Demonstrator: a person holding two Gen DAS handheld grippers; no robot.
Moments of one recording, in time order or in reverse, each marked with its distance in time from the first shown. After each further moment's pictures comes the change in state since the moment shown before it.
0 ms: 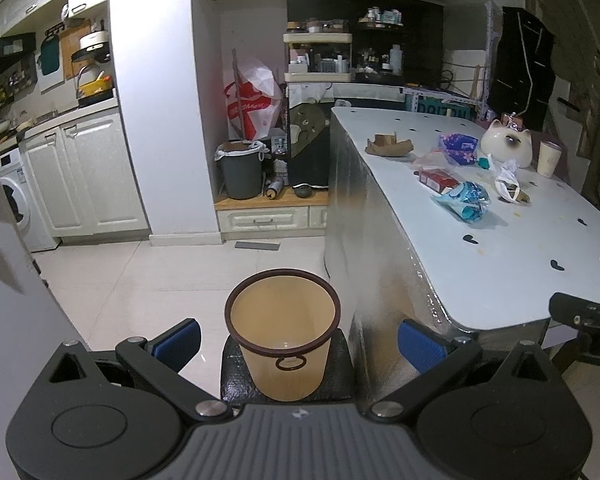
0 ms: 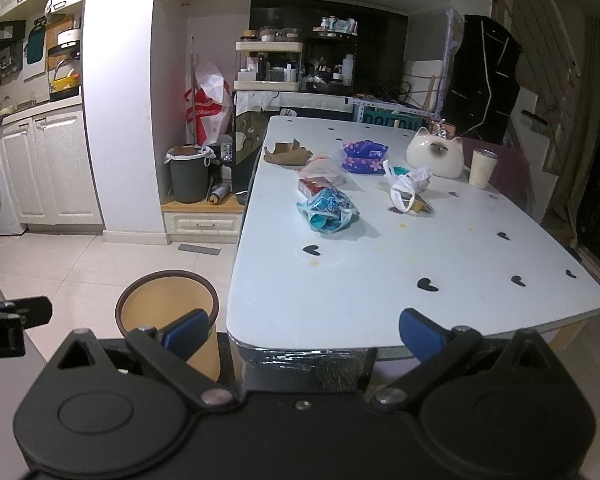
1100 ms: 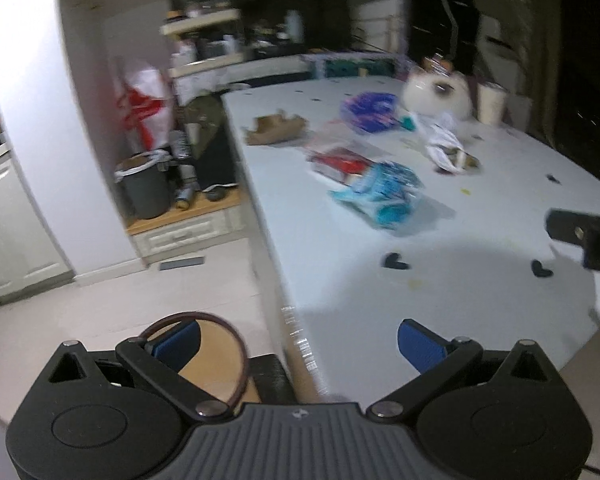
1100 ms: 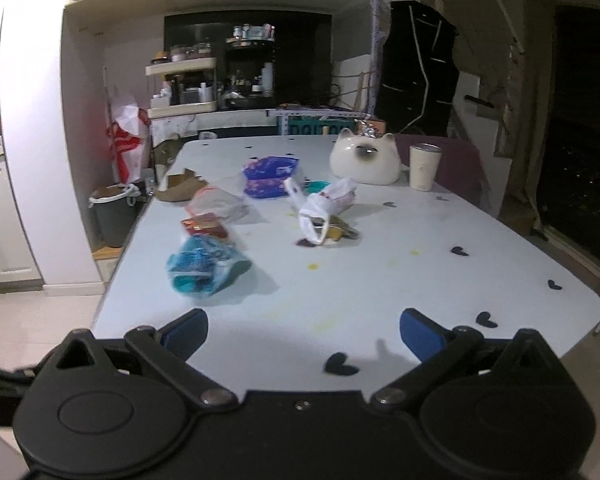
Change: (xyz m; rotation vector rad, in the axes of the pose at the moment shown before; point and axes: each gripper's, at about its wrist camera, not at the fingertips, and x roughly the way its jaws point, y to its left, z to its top) left arm 0.152 -0.135 0.061 0.227 0.042 -0.170; right arm 0.135 -0.110 0.043 0.153 -0.061 -0.146
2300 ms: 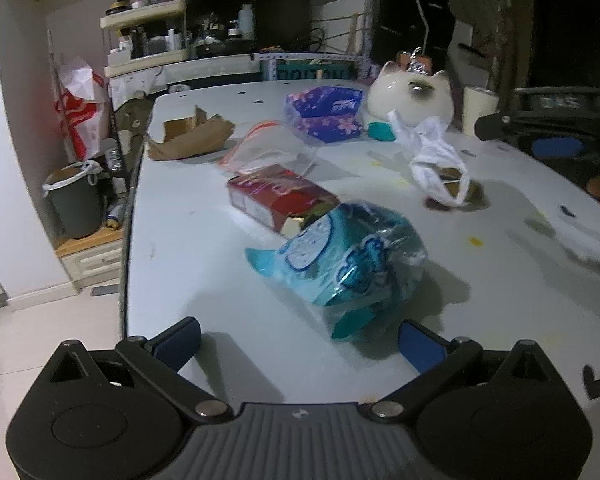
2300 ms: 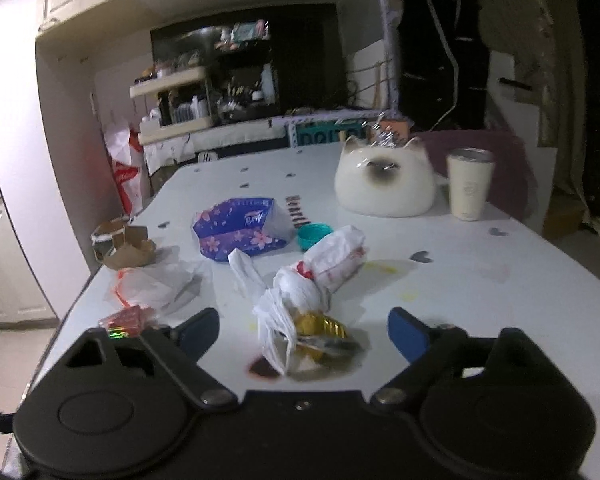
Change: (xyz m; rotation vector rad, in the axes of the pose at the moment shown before) left arm 0.150 -0.033 0.061 -0.020 -0.037 -0.136; right arm 0.212 -0.069 0.101 0.067 0.002 0.145
